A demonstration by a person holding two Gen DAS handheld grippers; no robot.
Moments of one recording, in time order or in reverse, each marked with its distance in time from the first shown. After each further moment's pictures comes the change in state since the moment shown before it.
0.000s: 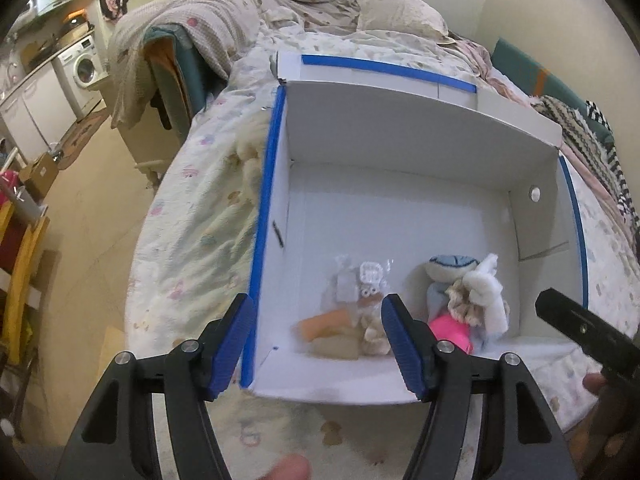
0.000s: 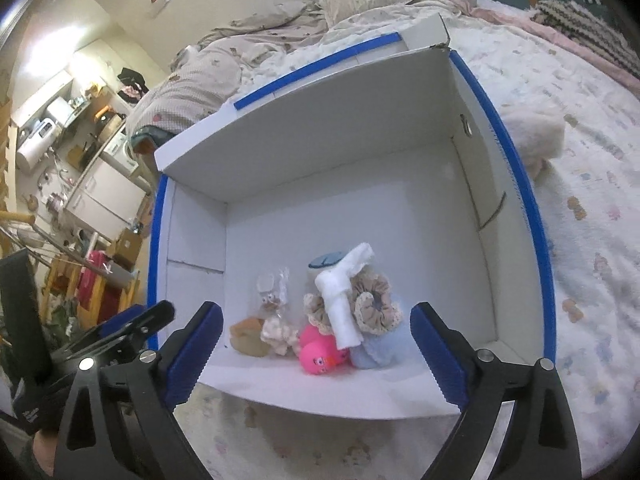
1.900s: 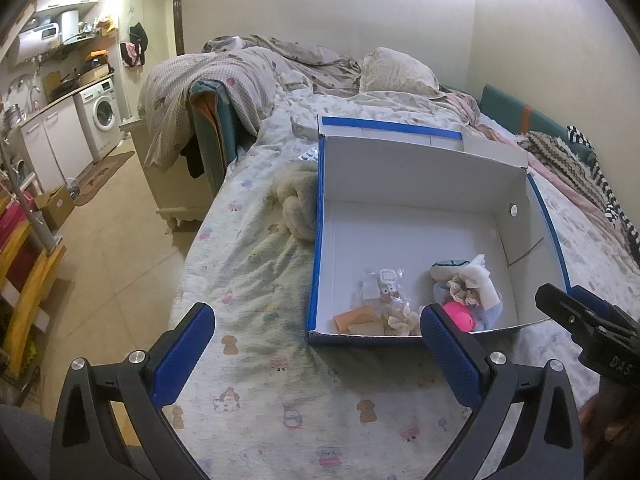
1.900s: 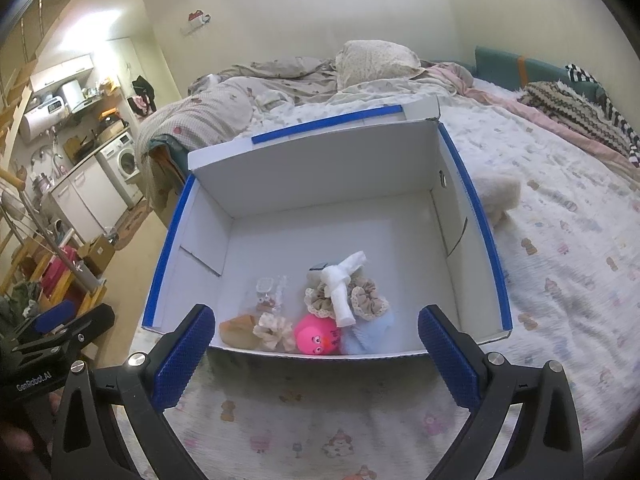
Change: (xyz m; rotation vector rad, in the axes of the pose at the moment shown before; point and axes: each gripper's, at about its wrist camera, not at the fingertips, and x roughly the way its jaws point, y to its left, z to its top) left arm -0.073 0.033 -0.063 0.008 -0.248 0.014; right arm -0.051 0.036 -0.059 -0.154 -0.246 -0.124
